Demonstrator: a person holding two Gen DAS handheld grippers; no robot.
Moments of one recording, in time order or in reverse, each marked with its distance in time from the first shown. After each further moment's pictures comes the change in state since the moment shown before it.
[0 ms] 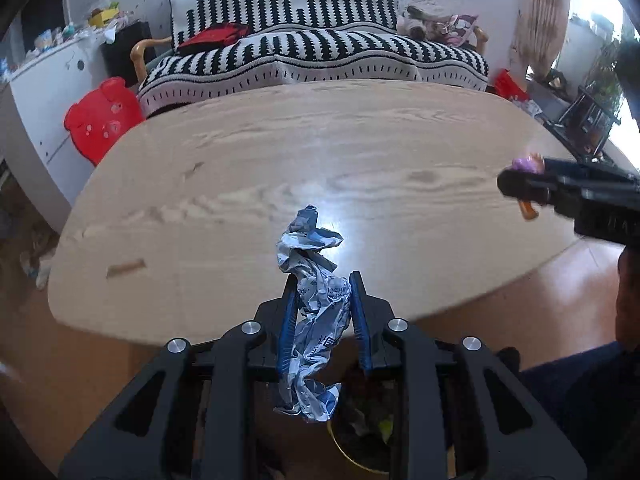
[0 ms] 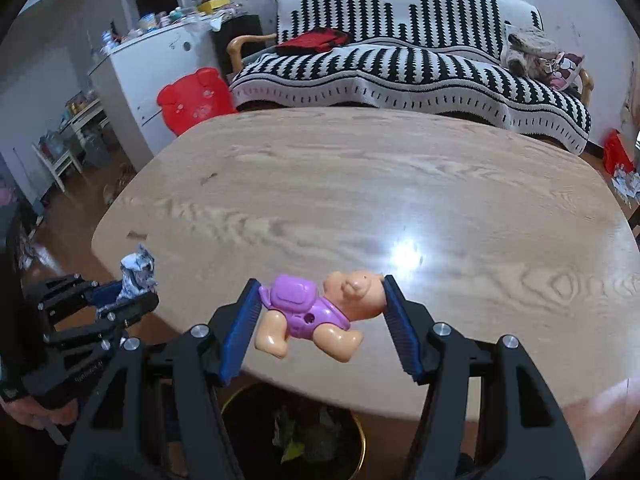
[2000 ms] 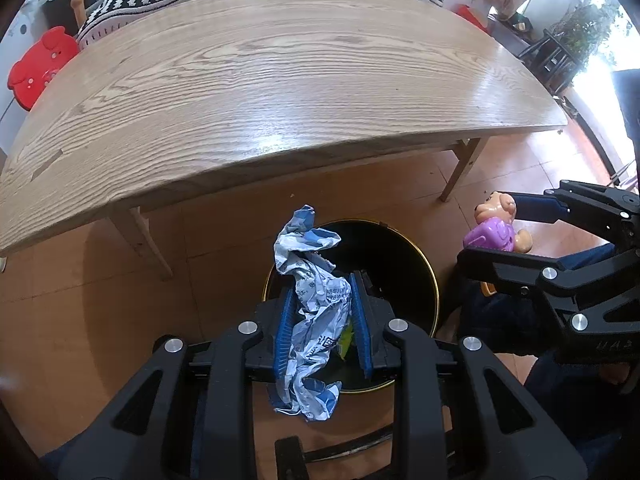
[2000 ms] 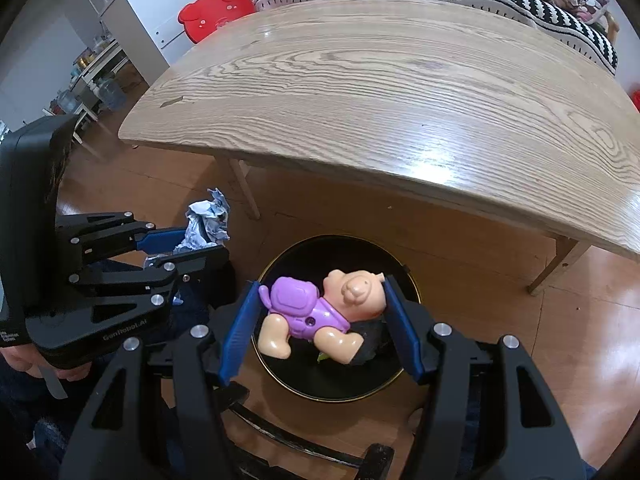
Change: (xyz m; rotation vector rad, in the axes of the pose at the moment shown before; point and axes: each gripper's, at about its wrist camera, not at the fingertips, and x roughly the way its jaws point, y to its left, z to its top) left arm 0.026 -0.032 -0.084 0.070 0.270 -0.182; right arm 0.012 0.039 -0.117 0.024 0.283 0.086
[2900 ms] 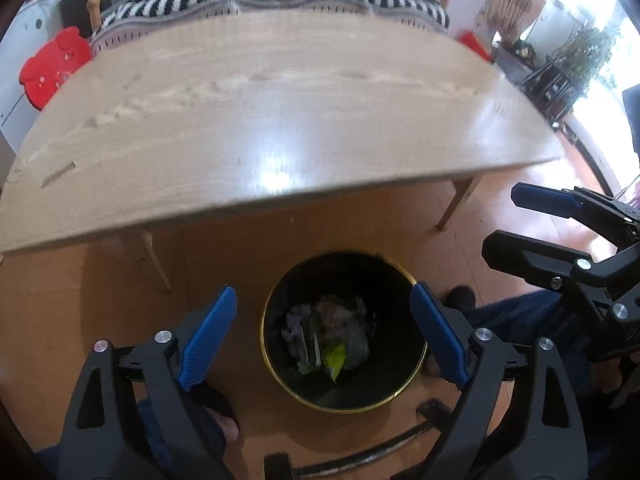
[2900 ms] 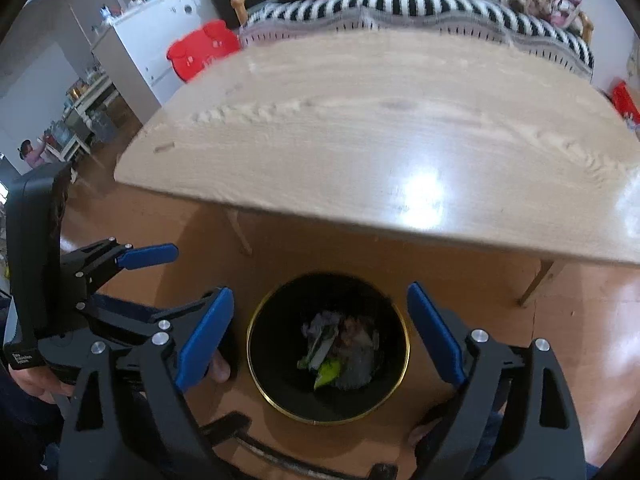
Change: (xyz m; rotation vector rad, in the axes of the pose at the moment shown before) left arm -0.024 0.000 0.013 -0.051 -0.110 -0.007; right arm -0.040 -0.010 0.016 0.044 -0.178 -0.038
